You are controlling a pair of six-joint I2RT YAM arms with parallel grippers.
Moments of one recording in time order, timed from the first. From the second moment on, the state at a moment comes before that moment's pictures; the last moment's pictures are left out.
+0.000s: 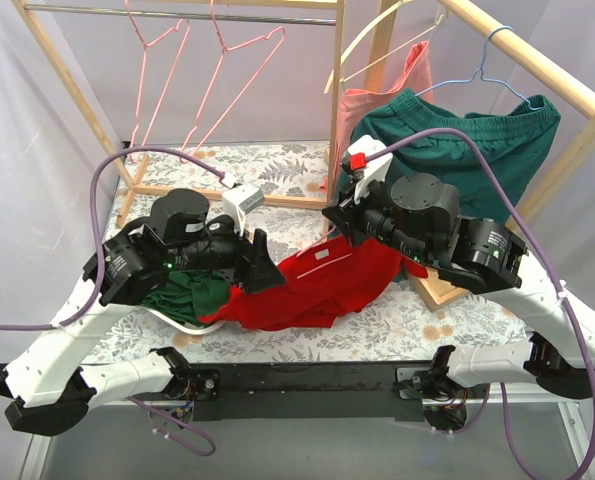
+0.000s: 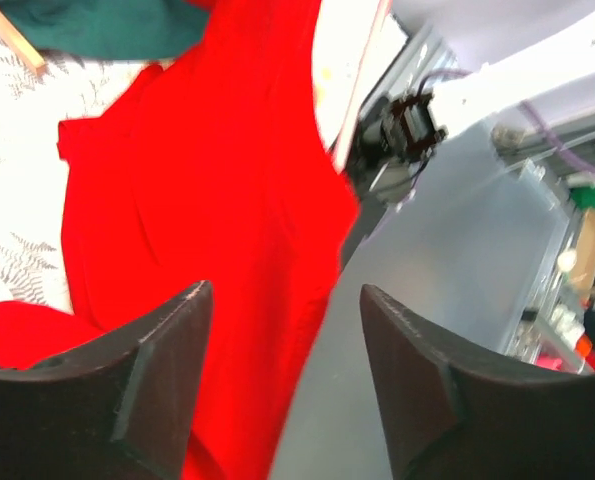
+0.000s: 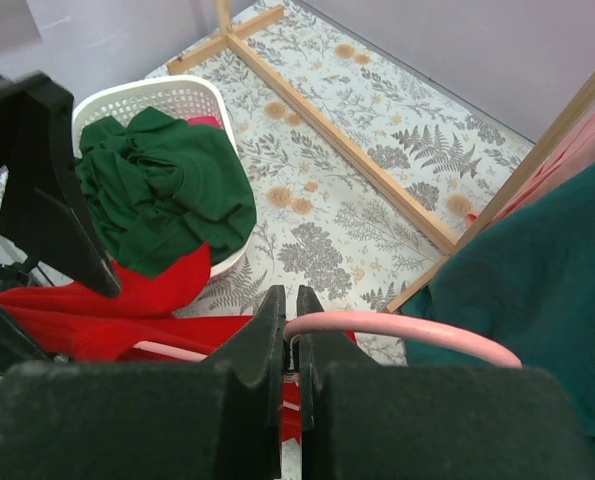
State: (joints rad) left arm -0.82 1.02 1.47 -0.95 0.36 -0.38; right arm 1.14 1.18 1.68 -0.76 0.31 0.11
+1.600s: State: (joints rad) left arm -0.87 0.83 1.20 -0.86 -0.04 -0.44; right arm 1.14 1.06 1.46 -0.82 0.62 0.37
